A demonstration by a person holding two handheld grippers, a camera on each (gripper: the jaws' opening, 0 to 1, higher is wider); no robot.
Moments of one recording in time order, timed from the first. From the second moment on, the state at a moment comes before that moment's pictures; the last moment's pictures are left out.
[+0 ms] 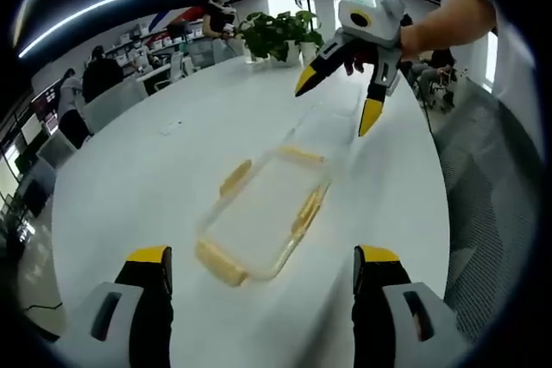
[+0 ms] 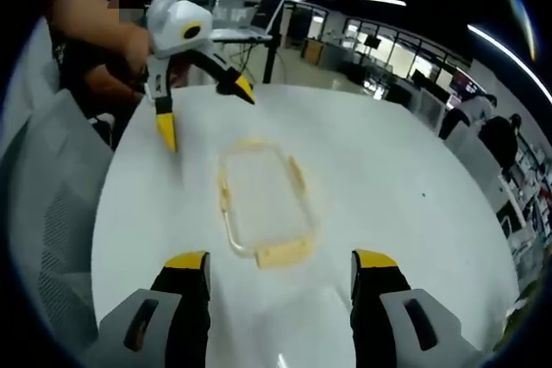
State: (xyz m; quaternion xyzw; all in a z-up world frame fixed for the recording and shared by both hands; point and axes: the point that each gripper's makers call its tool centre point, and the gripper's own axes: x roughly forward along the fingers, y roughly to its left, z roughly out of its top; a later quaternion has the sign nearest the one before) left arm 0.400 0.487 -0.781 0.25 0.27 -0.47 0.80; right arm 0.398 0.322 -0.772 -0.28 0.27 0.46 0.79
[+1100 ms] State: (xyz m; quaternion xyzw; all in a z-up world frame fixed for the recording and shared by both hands) left arm 0.415 0.498 -0.805 0.35 0.29 -0.52 0.73; right arm 0.403 0.339 -0.806 -0.36 0.31 0.52 0.72
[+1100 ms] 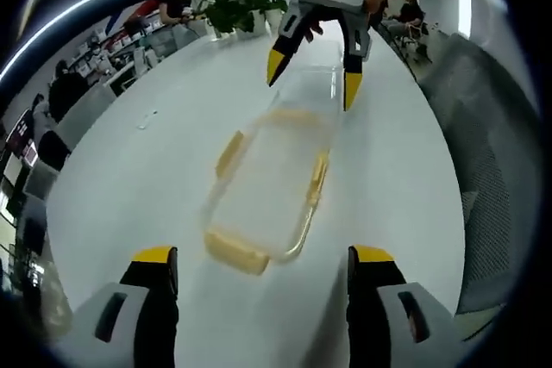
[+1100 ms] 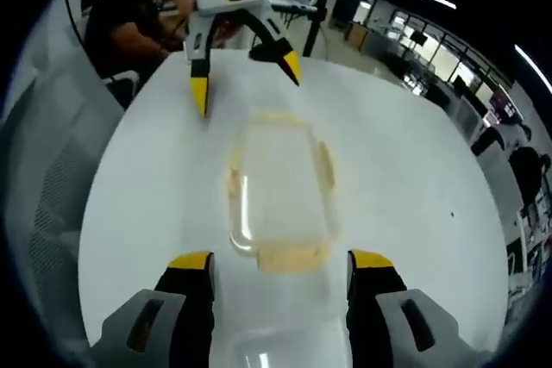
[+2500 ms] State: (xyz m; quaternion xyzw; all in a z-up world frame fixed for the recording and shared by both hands) left arm 0.442 0.499 -0.831 0.43 0.29 -0.57 0.63; right arm 0.418 0.341 -0.838 -0.37 0.36 0.54 0.66
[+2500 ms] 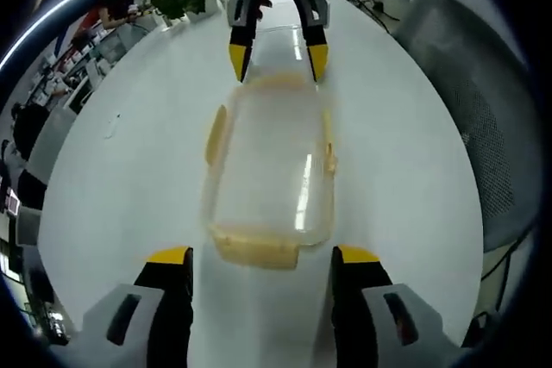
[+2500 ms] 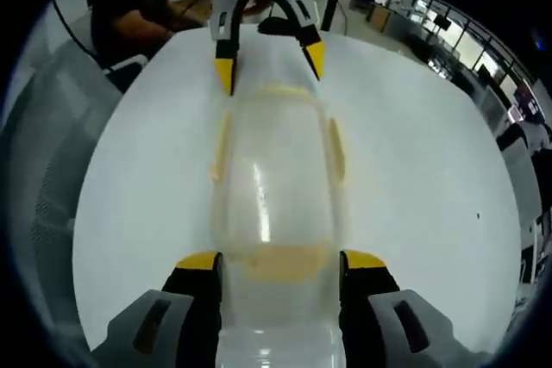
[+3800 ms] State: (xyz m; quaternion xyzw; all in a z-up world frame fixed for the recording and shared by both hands) left arm 0.434 0.497 -0.835 0.44 0.31 -0.61 0.58; right arm 0.412 0.340 -0.843 -0.36 0.40 0.56 0.63
